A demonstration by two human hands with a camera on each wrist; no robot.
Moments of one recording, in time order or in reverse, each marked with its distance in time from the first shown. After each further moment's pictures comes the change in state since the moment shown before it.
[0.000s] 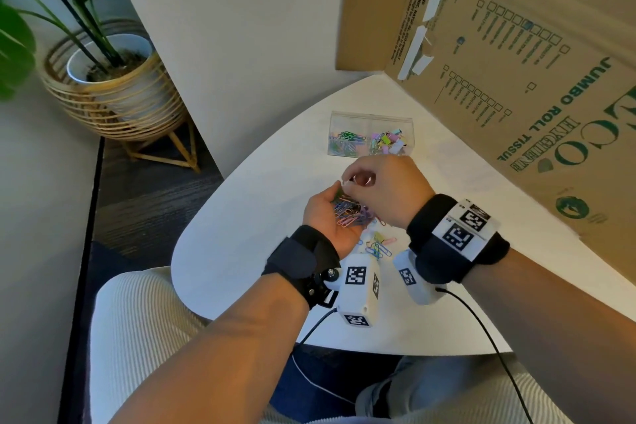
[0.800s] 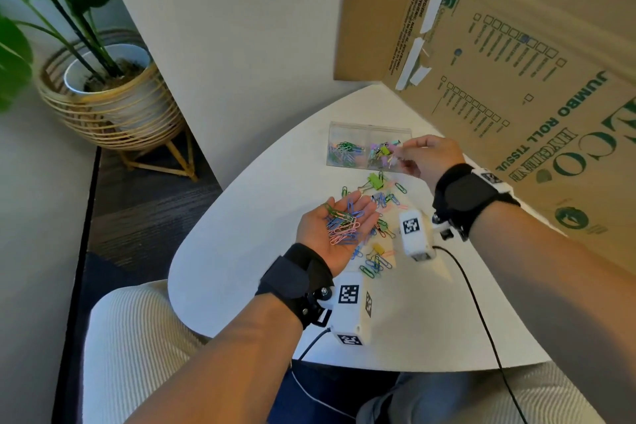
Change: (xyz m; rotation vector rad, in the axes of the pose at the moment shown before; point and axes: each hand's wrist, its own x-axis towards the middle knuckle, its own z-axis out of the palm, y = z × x) left_hand 0.003 0.005 -0.012 -0.104 -0.004 -0.003; right_hand 0.054 0.068 -0.030 0.824 0.313 0.528
